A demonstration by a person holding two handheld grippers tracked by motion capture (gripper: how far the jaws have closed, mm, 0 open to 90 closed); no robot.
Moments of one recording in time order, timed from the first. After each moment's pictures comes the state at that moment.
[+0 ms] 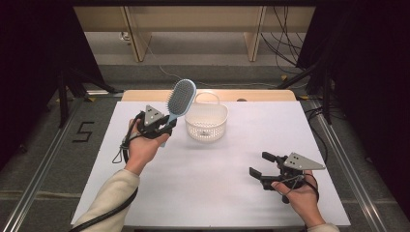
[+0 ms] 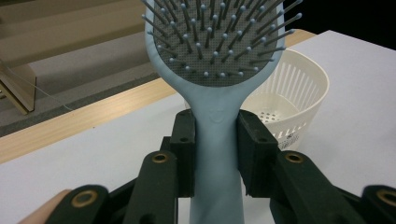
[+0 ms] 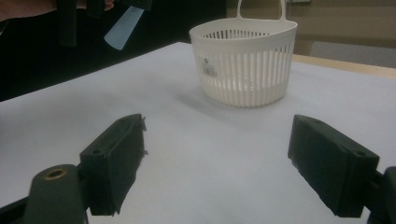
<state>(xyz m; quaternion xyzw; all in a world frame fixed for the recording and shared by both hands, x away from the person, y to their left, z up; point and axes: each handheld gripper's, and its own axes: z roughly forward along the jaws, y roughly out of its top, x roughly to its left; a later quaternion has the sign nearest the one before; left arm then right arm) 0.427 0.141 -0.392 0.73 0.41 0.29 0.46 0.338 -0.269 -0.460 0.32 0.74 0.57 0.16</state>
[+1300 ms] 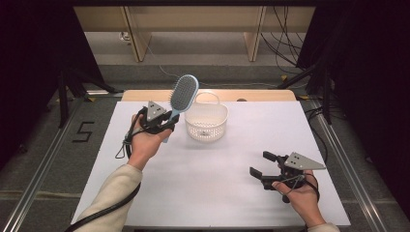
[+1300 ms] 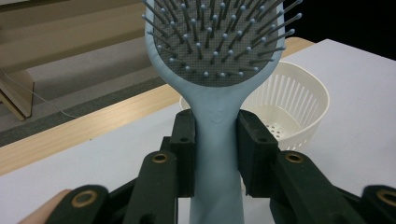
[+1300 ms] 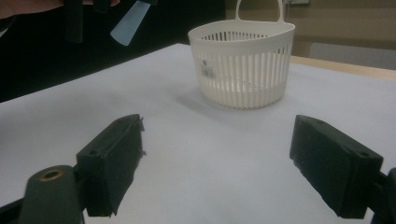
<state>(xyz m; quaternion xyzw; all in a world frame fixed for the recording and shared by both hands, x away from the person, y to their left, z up) 0.437 0.135 -0.387 0.73 0.41 0.29 0.47 0.338 -0.270 -0.459 0.32 0.73 0.58 0.17</state>
